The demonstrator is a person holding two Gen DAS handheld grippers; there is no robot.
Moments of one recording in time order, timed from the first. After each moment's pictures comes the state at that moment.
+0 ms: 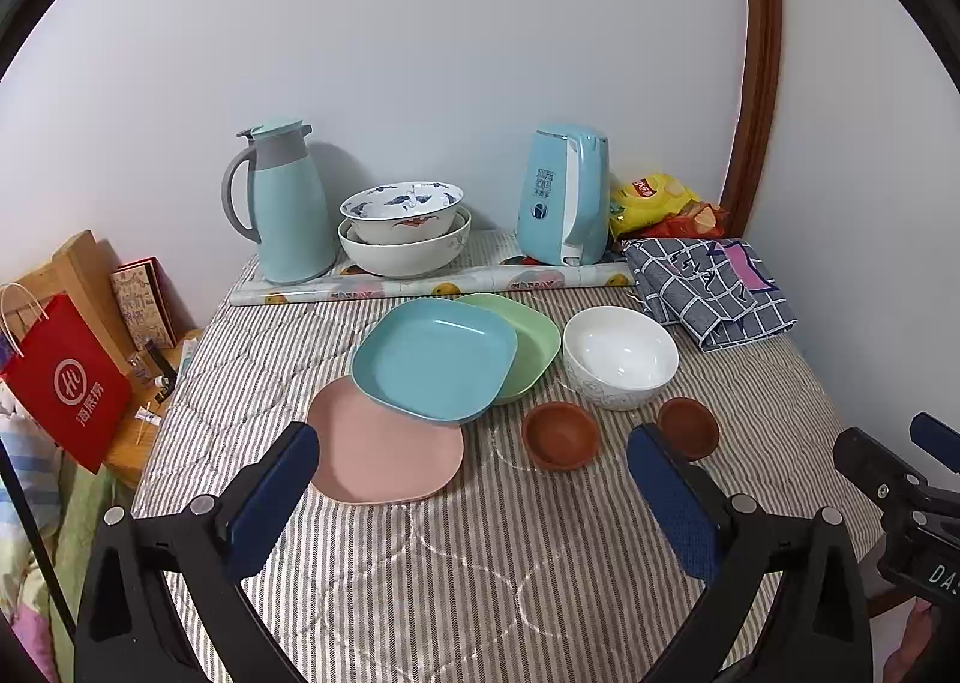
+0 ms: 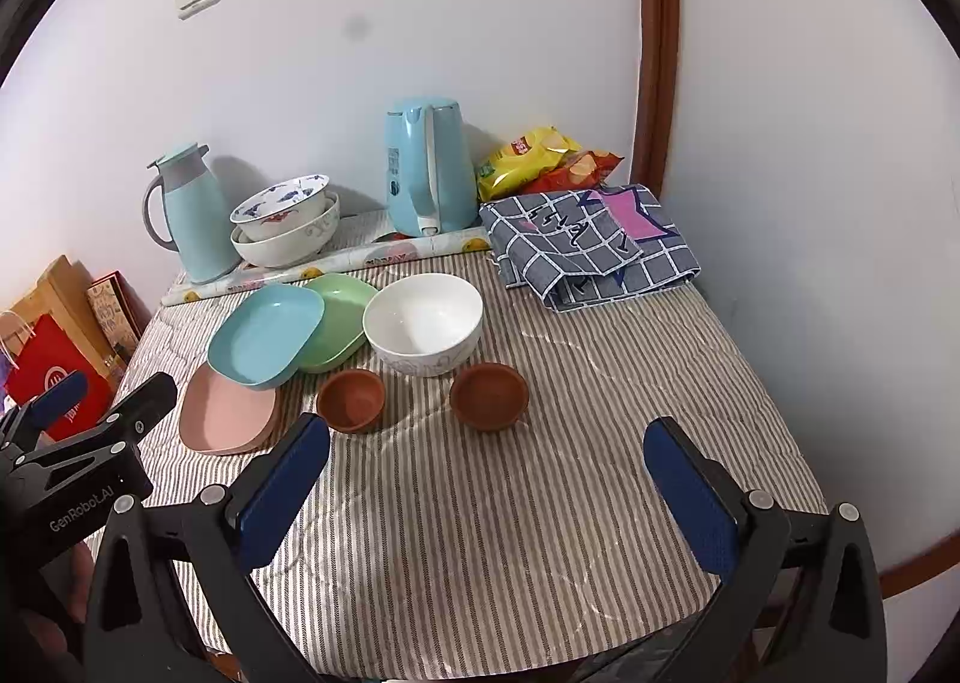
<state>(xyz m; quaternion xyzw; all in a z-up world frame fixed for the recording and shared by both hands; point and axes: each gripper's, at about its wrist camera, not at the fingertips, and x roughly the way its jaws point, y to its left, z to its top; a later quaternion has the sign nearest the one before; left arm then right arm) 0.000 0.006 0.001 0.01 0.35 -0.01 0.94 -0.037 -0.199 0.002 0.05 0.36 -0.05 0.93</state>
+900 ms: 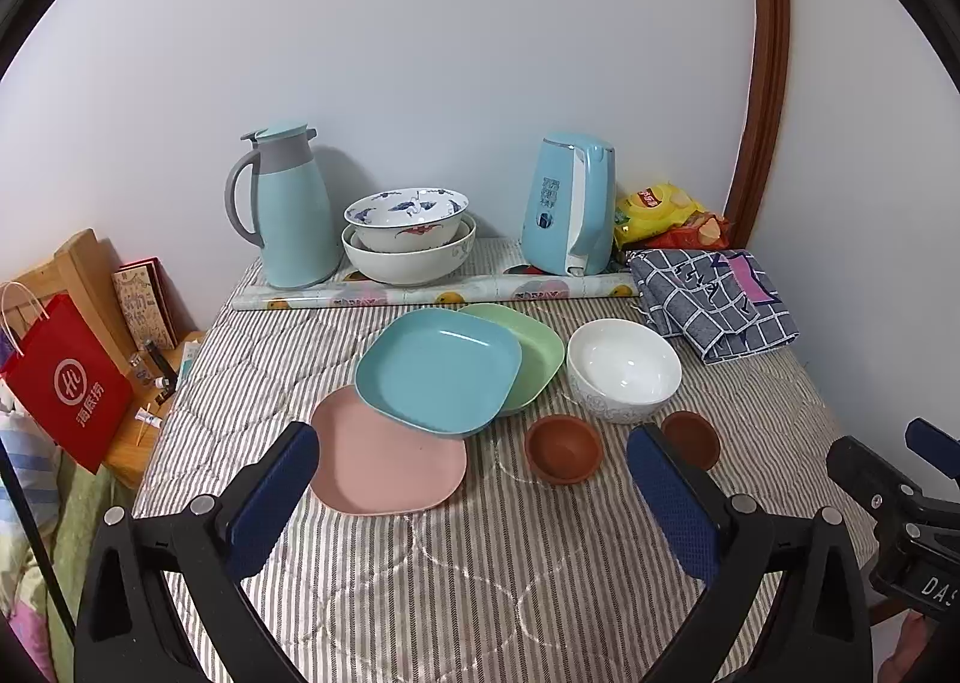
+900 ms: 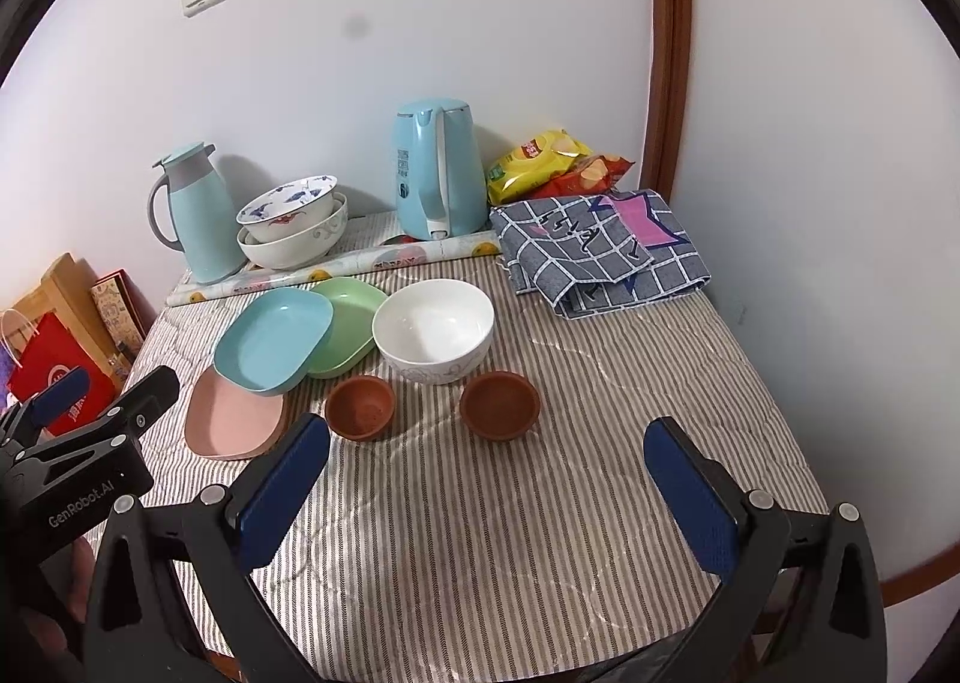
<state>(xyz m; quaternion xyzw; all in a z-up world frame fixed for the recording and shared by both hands) 0.007 0.009 0.006 0.00 0.34 0.00 0.94 -0.031 -0.194 0.007 0.04 0.36 -0.04 0.93</state>
